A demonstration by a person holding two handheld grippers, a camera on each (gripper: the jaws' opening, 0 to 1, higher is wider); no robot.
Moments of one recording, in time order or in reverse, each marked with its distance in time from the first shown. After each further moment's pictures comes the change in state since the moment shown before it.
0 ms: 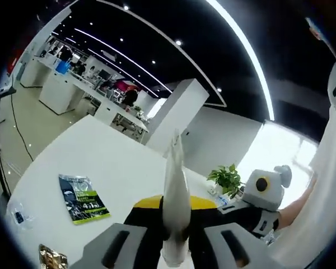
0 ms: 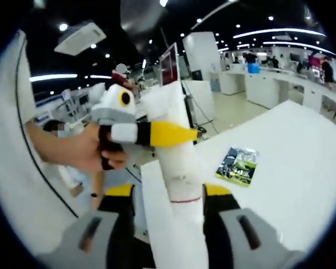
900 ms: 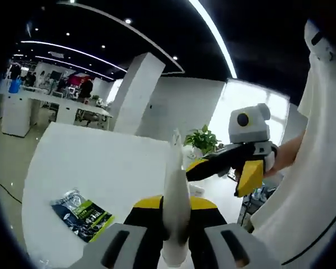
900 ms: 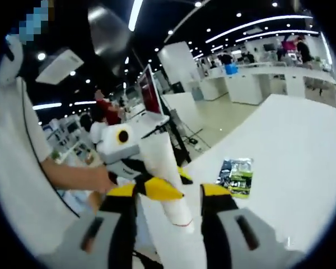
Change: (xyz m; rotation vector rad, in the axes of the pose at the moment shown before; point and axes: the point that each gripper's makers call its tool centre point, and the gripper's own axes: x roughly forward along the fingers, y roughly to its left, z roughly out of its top) left arm -0.004 0.003 -0.031 0.365 0.322 -0.248; right arm 0.007 -0.002 0.066 0.062 -0.085 0.023
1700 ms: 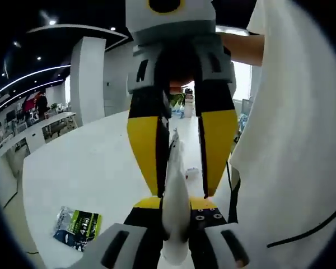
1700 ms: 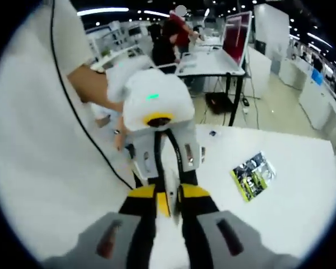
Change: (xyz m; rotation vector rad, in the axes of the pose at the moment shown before) left arm 0.034 -0.045 -0.055 0.347 0.309 -0.103; right arm -0.012 0.026 -0.058 -0.523 0.627 0.303
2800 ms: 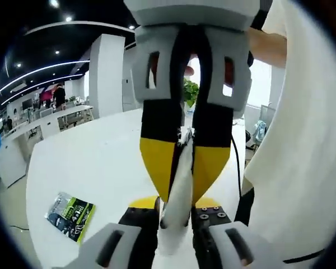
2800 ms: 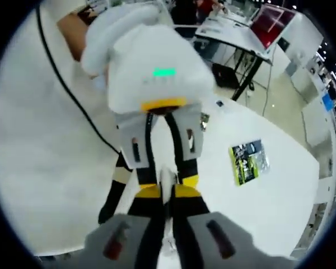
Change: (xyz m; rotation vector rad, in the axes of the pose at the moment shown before) left arm 0.021 -0.004 -0.012 -0.124 -0.027 0.164; right arm 0.012 0.002 -0.046 -0.198 0.291 -0.060
